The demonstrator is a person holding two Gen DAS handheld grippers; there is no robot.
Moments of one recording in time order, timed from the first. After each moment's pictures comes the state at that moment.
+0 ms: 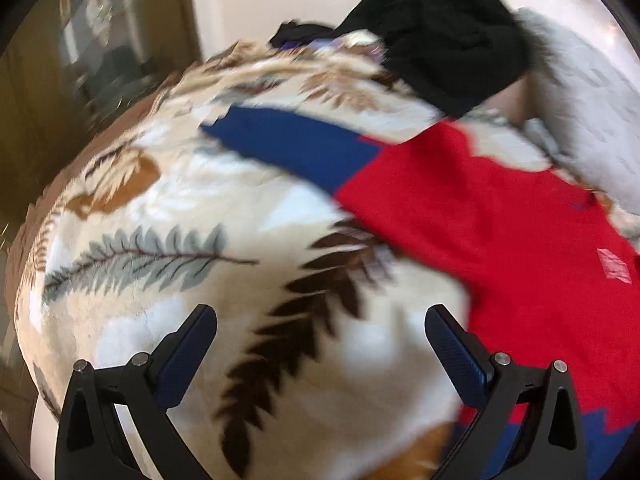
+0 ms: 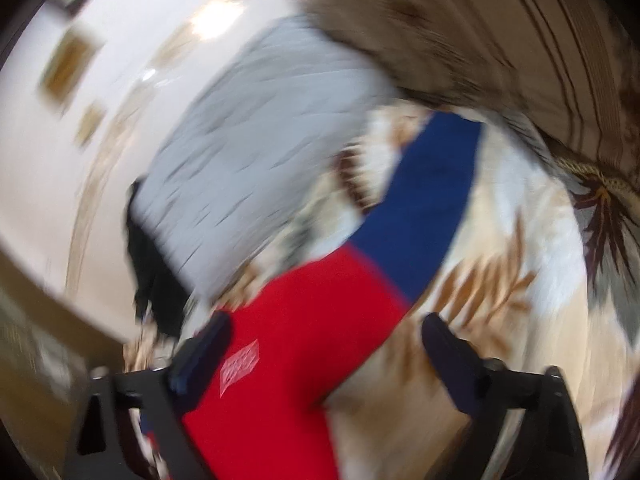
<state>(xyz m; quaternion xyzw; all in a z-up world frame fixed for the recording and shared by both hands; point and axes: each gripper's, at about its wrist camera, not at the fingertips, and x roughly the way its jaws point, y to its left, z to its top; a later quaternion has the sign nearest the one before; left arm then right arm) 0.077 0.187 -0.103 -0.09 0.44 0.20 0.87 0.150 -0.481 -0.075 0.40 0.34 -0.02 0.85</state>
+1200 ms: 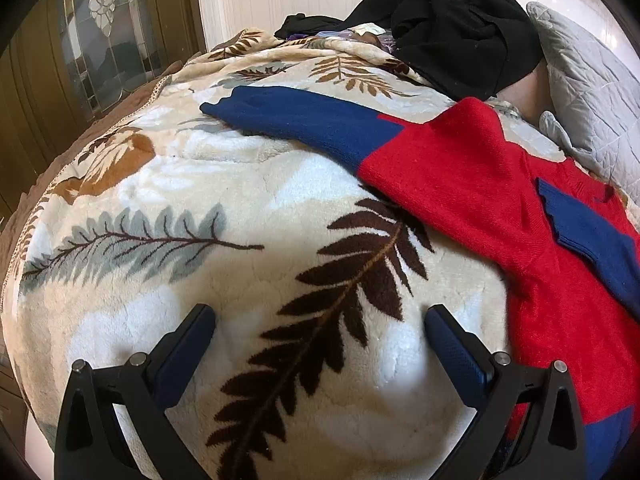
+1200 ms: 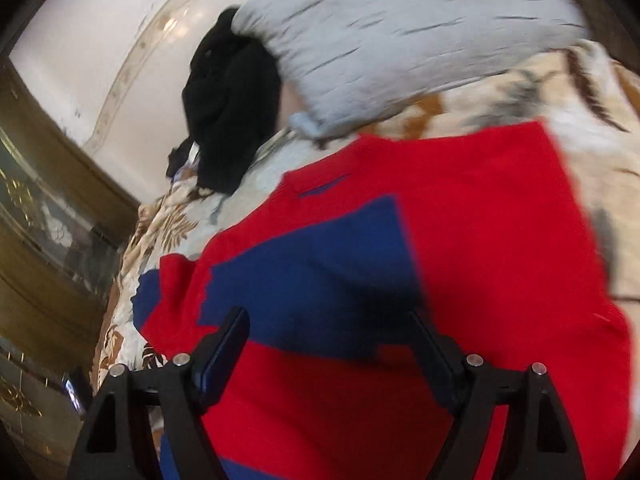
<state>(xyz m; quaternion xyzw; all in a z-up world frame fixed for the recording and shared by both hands) 0.077 0.195 -0.125 -0.08 0.43 0.20 0.87 0.144 -0.224 -0.074 0.22 0.42 0.15 0.87</state>
